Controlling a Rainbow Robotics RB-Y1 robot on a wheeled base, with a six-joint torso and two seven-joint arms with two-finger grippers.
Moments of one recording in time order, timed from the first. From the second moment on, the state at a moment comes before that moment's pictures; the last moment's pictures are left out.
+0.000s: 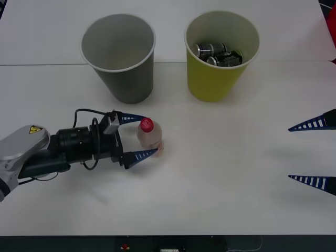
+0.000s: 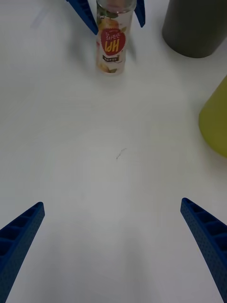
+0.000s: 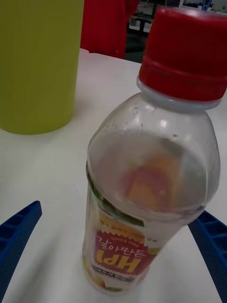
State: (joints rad) right arm 0.26 -1.13 -0.26 -2.01 1.31 -1.13 -0.09; left arm -0.39 0.70 -0.55 -1.28 -0.85 -0.83 -0.29
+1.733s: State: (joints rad) right arm 0.26 -1.13 -0.26 -2.01 1.31 -1.13 -0.09; left arm -0.29 0.88 -0.41 -1.54 -1.00 -0.88 0.02
